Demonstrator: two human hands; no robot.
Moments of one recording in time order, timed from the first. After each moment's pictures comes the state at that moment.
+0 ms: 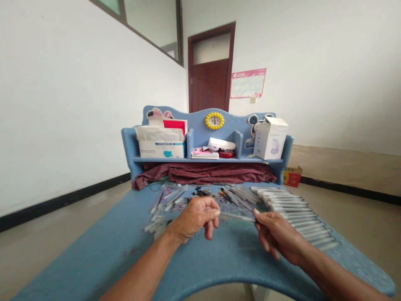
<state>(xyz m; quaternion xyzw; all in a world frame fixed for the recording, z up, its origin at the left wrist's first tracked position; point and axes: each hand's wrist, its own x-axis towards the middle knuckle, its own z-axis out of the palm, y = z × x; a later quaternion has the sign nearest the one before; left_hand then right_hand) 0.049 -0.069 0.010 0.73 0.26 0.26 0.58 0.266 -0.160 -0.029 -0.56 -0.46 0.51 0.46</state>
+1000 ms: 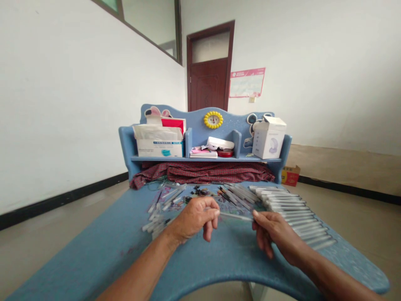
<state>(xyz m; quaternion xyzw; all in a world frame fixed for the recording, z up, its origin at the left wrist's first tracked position) 0.050 -0.070 0.010 0.74 0.25 0.26 0.57 0.264 -0.164 -0.030 -0.56 -0.48 0.49 0.47</state>
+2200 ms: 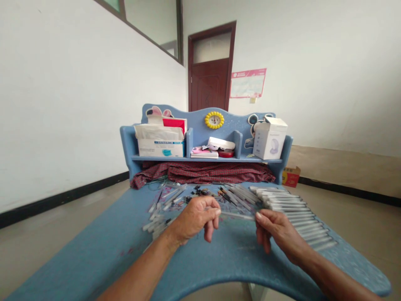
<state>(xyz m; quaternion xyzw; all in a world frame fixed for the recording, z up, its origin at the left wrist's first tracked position) 0.051 -0.075 0.014 0.74 0.26 0.26 0.57 0.268 -0.166 -0.028 -0.53 -0.52 0.43 0.50</state>
